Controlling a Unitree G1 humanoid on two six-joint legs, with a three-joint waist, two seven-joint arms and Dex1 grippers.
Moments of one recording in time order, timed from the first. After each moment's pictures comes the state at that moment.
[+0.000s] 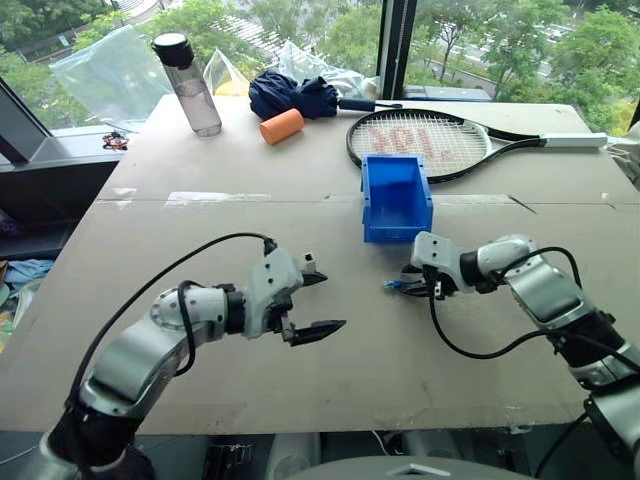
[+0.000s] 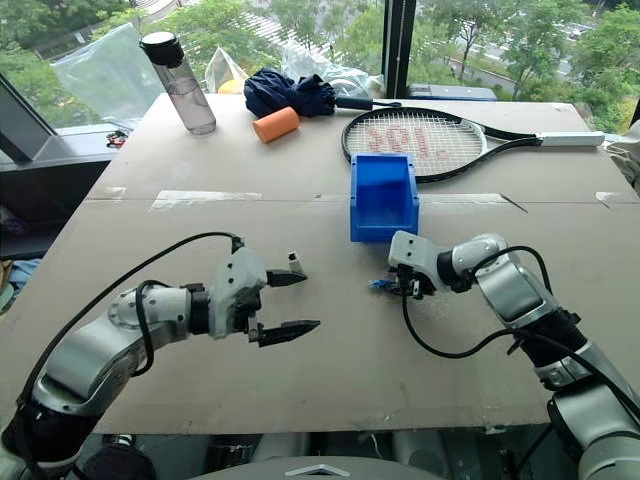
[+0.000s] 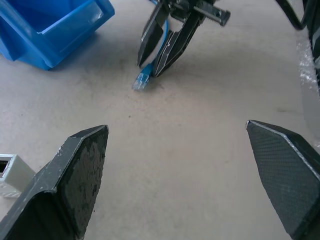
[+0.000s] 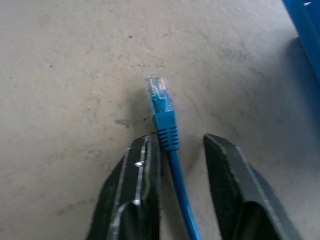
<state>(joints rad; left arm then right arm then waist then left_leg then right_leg) -0.17 0.81 -0.17 -0.44 -0.48 0.53 -0.90 -0.54 -0.66 0.41 -0.03 0.05 0.47 1.10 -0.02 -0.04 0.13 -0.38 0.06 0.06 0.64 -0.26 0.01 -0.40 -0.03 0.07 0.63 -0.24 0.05</state>
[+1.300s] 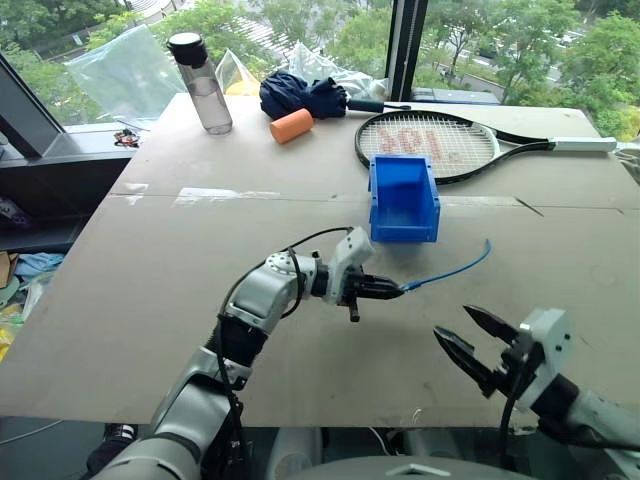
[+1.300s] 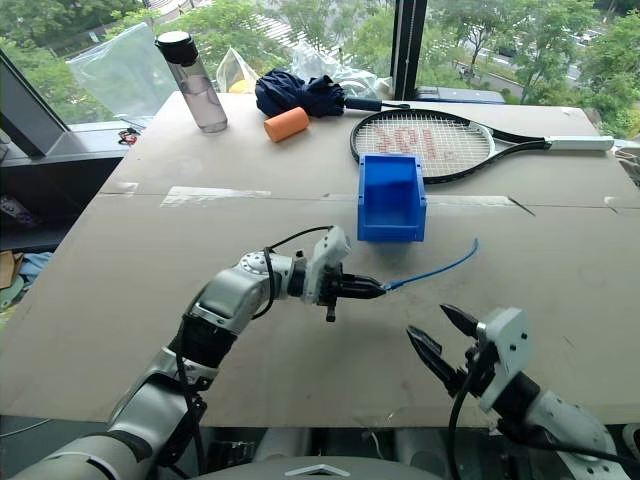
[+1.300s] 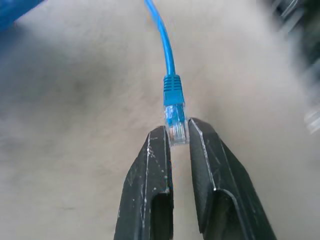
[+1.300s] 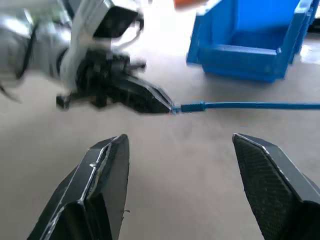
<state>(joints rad) -0.60 0.35 -0.21 0.06 -0.58 0.91 -1.14 0.43 -0.29 -0.13 -0.84 0.69 0.57 0.50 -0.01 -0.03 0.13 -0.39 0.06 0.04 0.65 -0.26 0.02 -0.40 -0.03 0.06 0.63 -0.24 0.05</state>
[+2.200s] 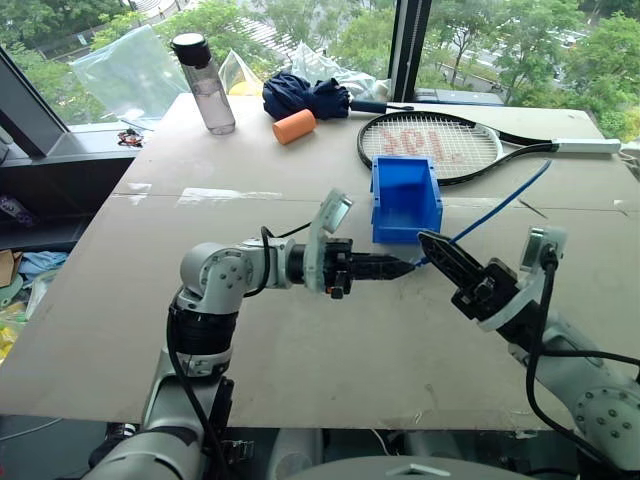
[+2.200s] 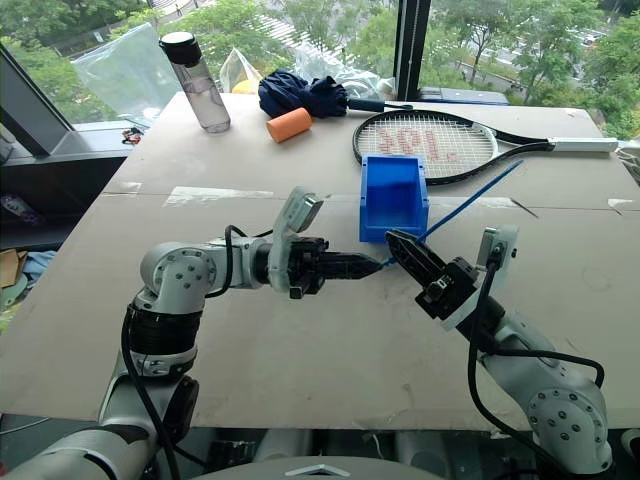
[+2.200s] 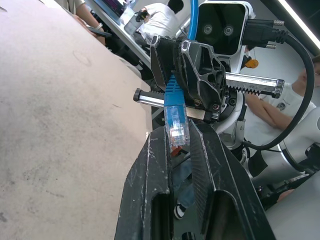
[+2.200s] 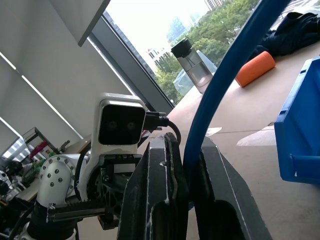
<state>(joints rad) -0.60 0.37 -0.02 -0.15 -0.95 1.26 -0.93 0.06 -0.33 -0.11 -0.74 1.25 0.67 0.19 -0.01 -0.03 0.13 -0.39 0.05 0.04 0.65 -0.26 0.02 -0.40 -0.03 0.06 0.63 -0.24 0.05</state>
